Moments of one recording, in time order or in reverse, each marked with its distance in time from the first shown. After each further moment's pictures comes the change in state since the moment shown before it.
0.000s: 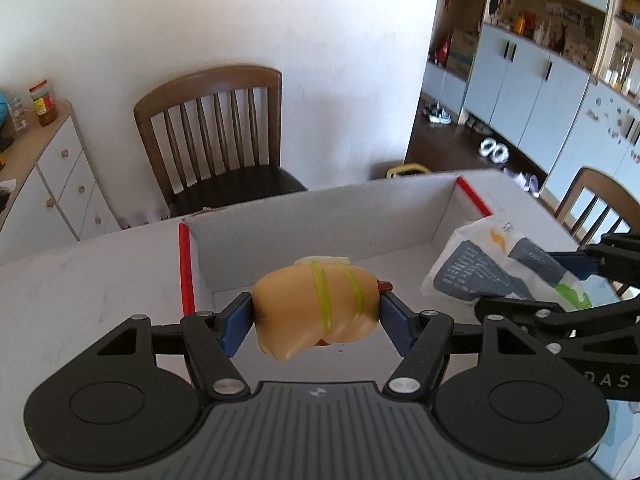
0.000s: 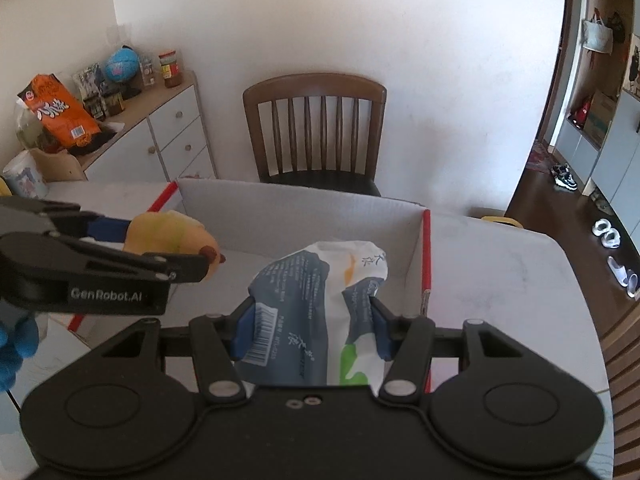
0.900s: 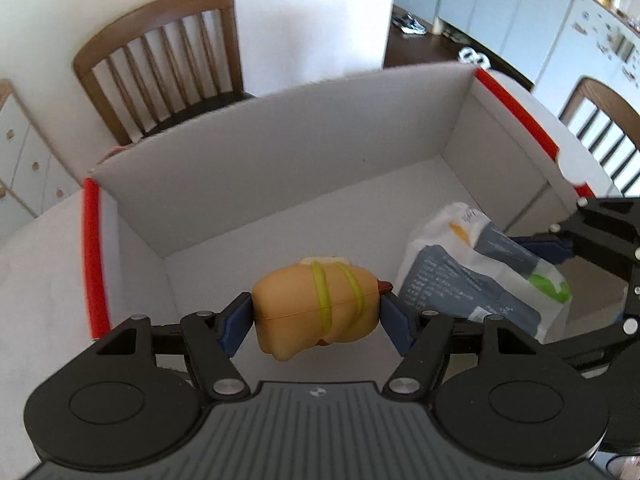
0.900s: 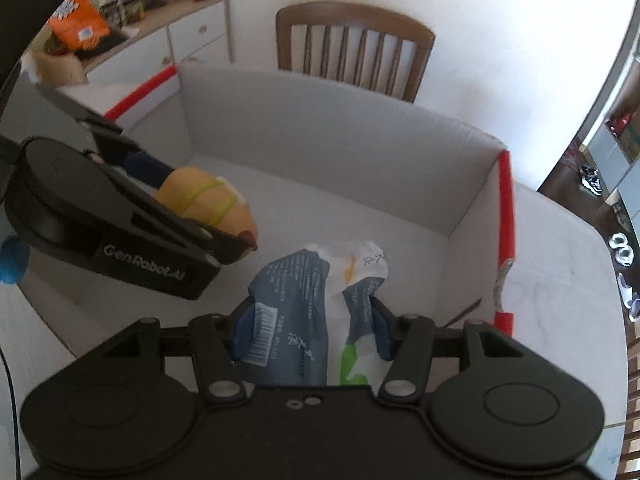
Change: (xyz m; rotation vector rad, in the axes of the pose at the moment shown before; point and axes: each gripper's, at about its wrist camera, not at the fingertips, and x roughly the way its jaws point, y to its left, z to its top) left arm 0.084 -0.013 -0.007 0.120 0.250 -0.049; right arm 0.070 0.011 -0.022 -0.168 0.191 0.024
